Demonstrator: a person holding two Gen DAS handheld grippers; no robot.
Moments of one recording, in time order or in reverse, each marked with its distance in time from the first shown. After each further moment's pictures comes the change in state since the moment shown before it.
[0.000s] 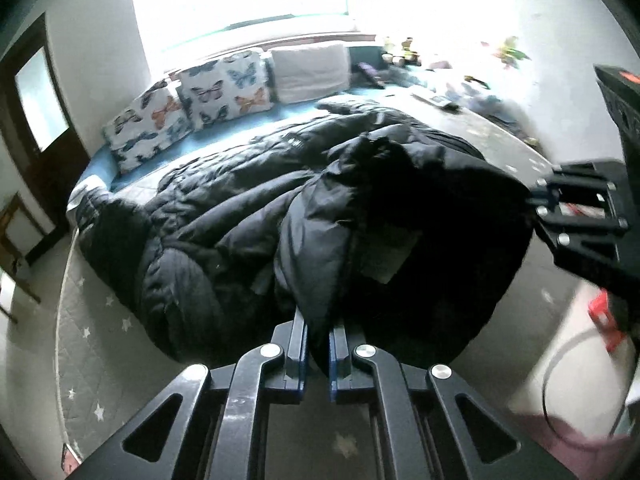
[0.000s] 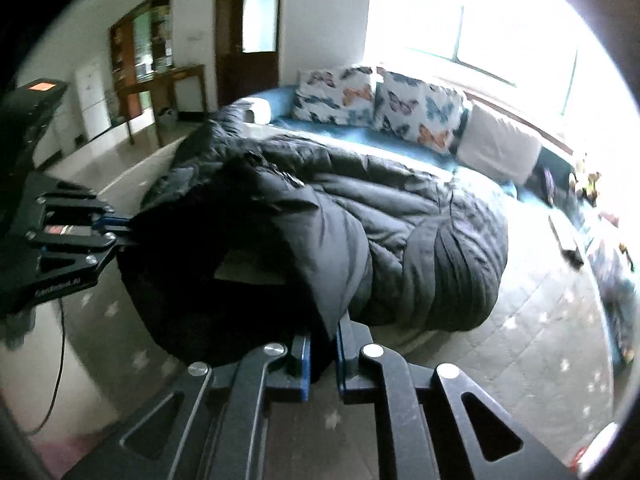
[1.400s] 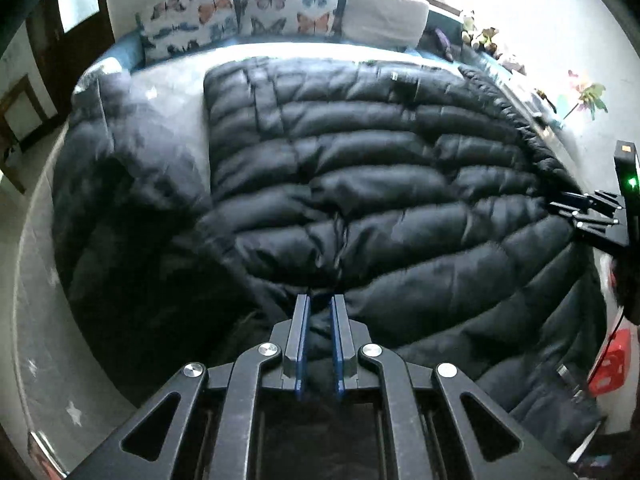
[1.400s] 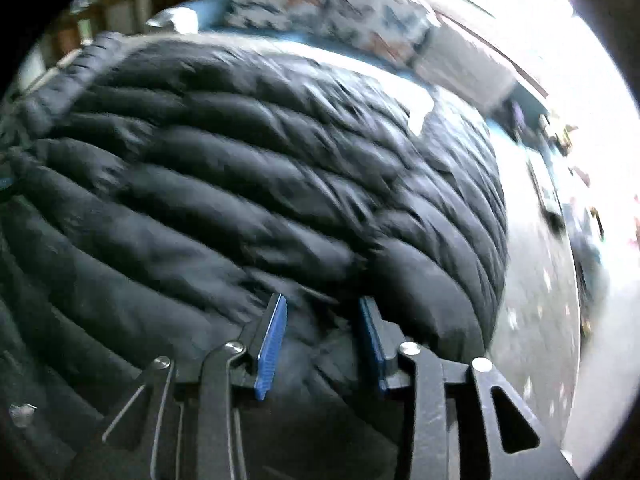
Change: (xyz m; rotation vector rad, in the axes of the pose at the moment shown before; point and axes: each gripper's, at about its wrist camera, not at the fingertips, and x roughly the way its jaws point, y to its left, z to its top) left arm 0.115 0.173 0.014 -0.334 0.254 -0.044; right arm 0.153 -0.112 0.011 0.065 0.414 -0.224
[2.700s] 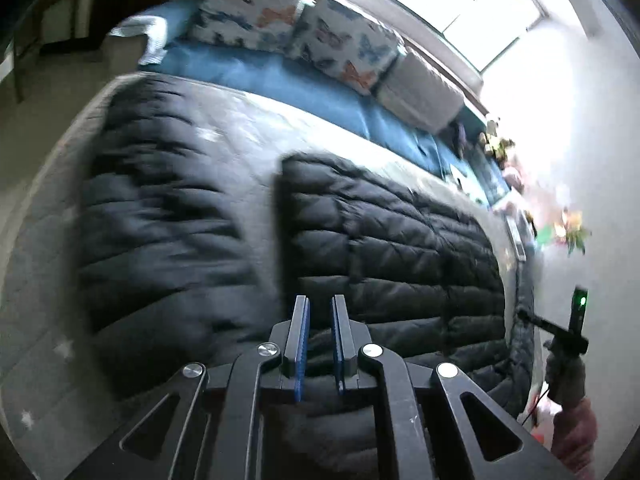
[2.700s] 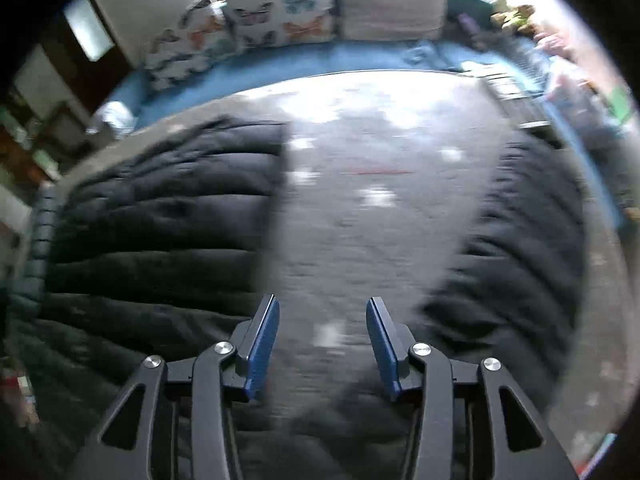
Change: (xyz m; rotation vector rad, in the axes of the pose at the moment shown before) left arm -0.014 0.137 0.124 -0.333 -0.132 -0.207; right arm 0.030 -0.113 0.057 0.406 0.015 0.271
